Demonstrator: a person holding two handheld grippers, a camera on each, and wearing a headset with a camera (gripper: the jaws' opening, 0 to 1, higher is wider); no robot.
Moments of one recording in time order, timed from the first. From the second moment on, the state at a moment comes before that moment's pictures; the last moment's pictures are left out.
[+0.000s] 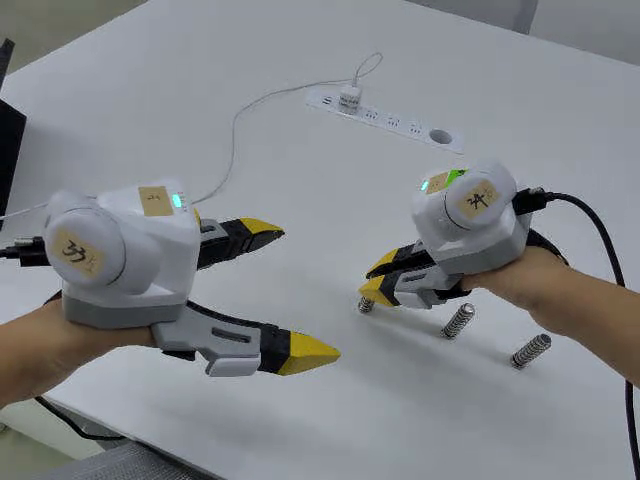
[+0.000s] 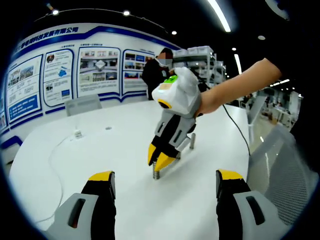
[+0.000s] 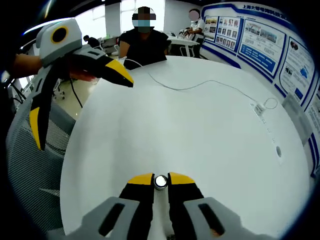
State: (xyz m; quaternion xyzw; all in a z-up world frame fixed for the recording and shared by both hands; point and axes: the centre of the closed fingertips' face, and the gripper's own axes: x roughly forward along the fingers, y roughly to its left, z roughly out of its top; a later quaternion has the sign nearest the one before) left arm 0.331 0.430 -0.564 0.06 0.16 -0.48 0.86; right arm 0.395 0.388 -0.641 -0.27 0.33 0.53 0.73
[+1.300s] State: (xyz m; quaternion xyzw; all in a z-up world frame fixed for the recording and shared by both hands) left arm 0.324 0.424 -0.559 0.06 0.16 -0.49 0.85; right arm 0.397 0.375 -0.615 -0.23 0.31 0.51 0.77
